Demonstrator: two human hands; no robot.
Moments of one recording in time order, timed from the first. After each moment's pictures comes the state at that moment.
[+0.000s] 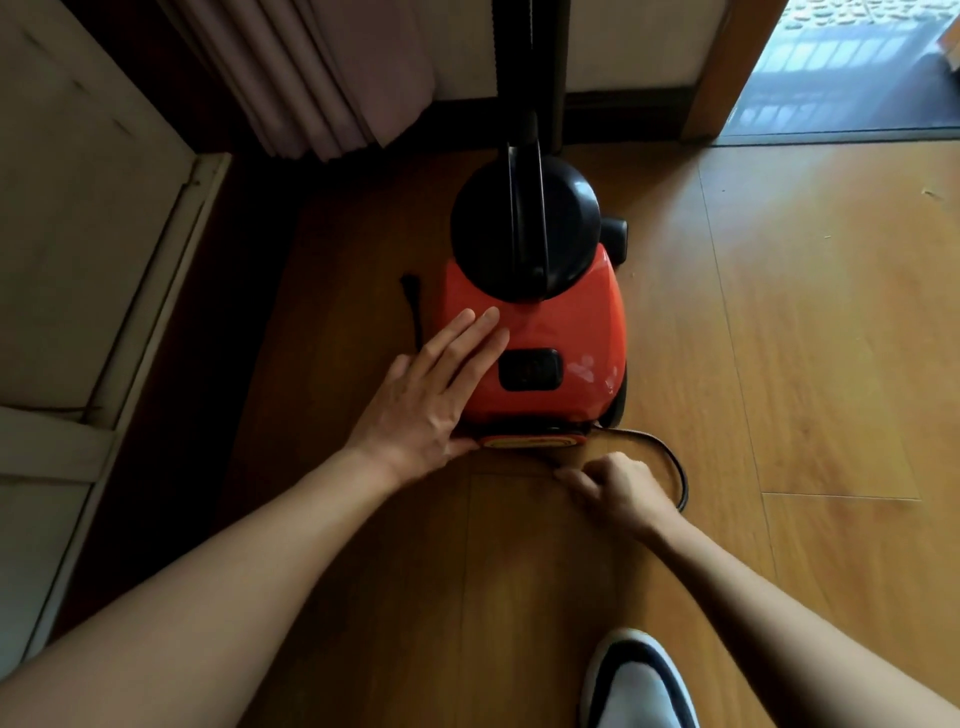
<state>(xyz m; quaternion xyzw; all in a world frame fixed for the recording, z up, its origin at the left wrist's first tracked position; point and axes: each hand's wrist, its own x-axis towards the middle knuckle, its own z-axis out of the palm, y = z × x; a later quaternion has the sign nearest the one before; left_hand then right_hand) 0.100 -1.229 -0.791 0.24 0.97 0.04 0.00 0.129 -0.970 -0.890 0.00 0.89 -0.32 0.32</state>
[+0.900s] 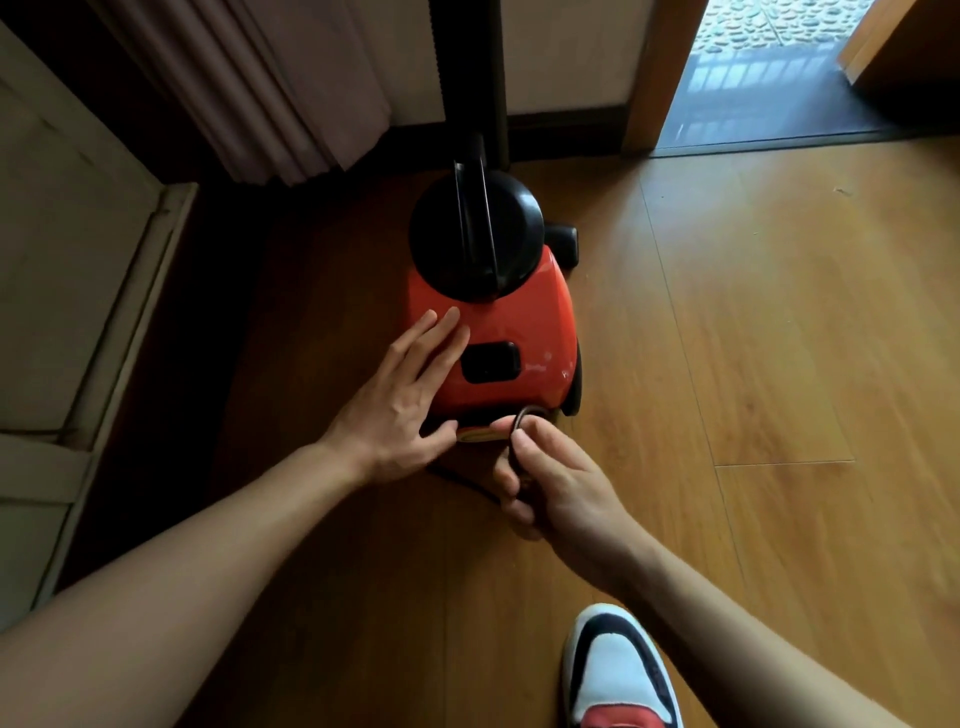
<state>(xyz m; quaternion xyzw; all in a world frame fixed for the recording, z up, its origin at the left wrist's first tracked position) 0.103 -1.226 -0.778 0.24 0.96 0.15 0.05 0.178 -1.014 -0.776 0.05 0.52 -0.80 0.29</state>
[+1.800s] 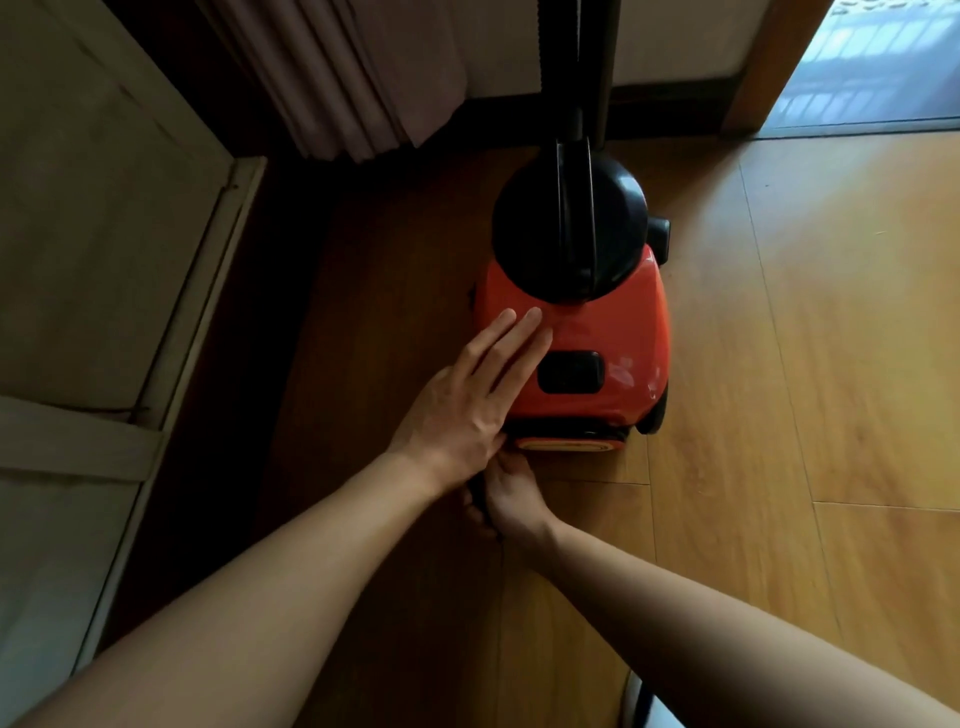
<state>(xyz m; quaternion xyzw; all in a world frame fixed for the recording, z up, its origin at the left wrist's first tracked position) 0.098 -1.230 -0.795 0.25 0.97 0.06 0.01 0.150 -1.128 -0.851 0.12 0.61 -0.70 0.35</state>
